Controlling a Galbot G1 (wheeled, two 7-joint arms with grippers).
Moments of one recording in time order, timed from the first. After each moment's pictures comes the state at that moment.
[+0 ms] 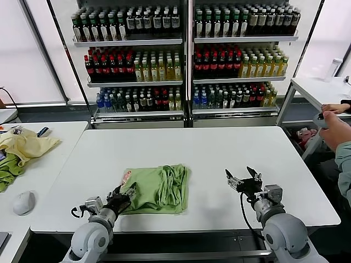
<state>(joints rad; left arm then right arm) 1.22 -1.16 -0.36 -1.84 -0.79 0.44 -0.28 -1.21 1.08 0.42 2.04 0.52 -0.52 0.15</state>
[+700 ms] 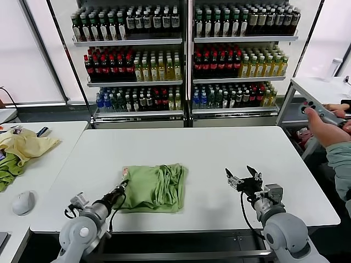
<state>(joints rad) 1.20 -1.20 -0.51 -1.85 -1.20 0.48 -0.30 -1.21 1.08 0.43 2.05 0.52 -0.53 0.15</state>
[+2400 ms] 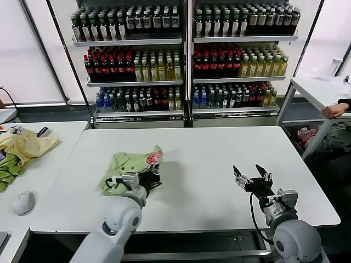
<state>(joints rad) 0.95 -1.26 -0.09 -1.84 -0.59 0.54 -0.35 -1.29 1.12 0.53 2.14 0.53 -0.51 0.14</state>
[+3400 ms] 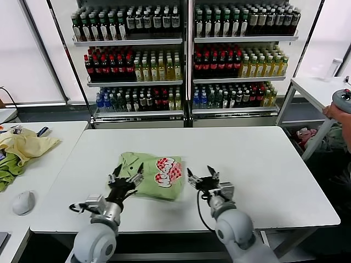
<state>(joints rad) 1.27 -1.21 -0.35 -2.06 -0.53 0.30 -0.29 -1.02 1.33 0.11 1.86 0.44 -0.47 0.24</state>
